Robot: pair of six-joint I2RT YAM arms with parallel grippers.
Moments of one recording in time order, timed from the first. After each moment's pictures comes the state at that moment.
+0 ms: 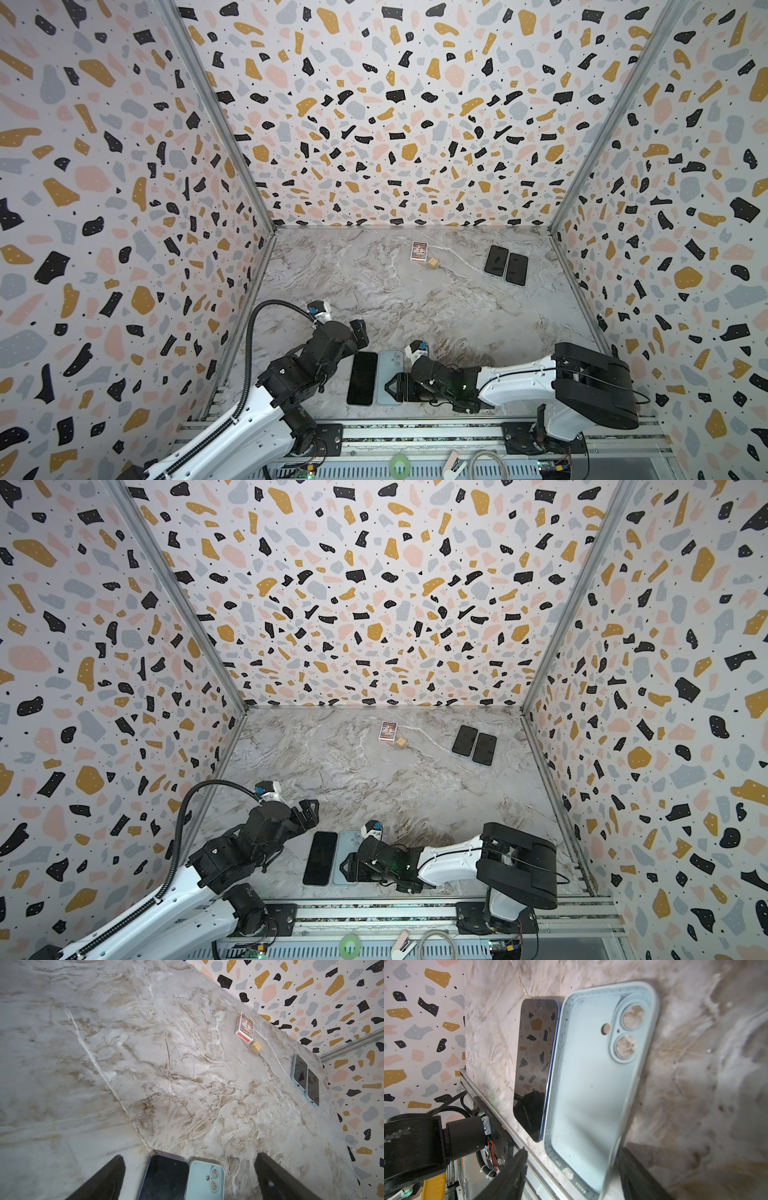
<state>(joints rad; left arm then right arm) -0.72 0.67 0.59 -0.62 -0.40 -0.91 1.30 1.59 0.62 0.24 -0.01 1.17</state>
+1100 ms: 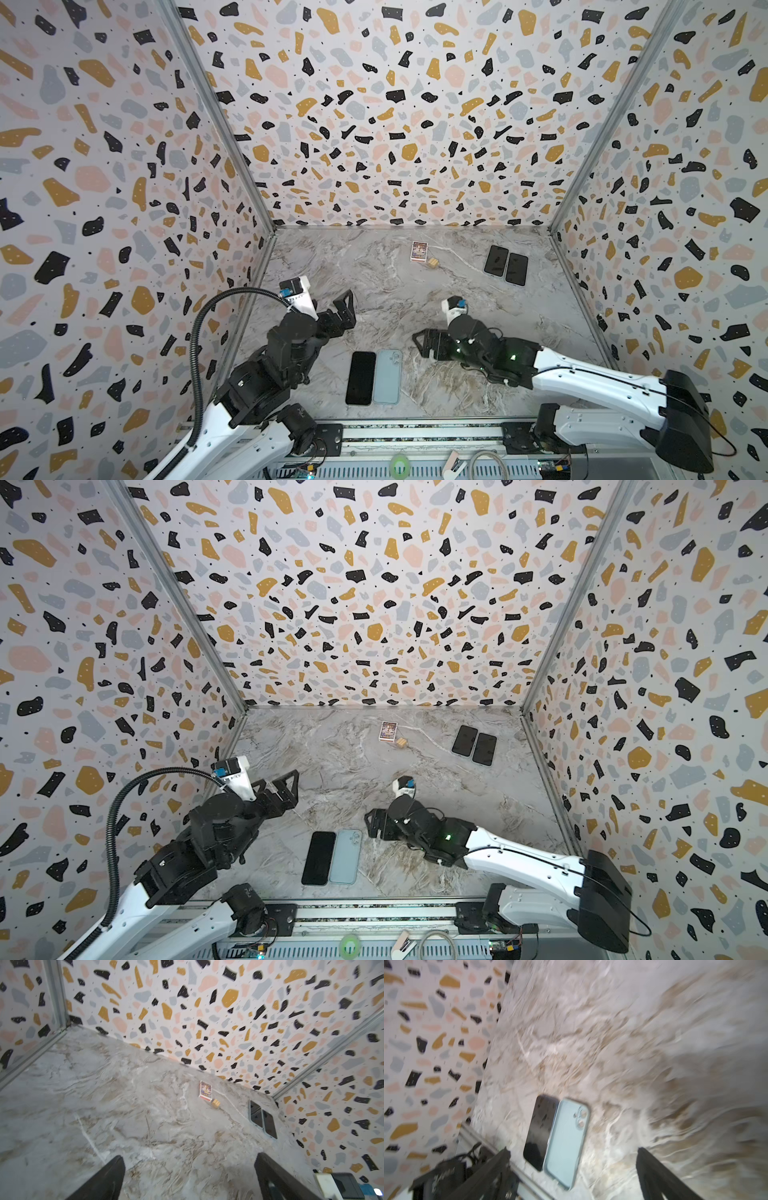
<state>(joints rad) -0.72 0.60 0.87 -0.54 -0.48 -0.58 1.02 1.10 0.81 -0.37 0.19 0.89</state>
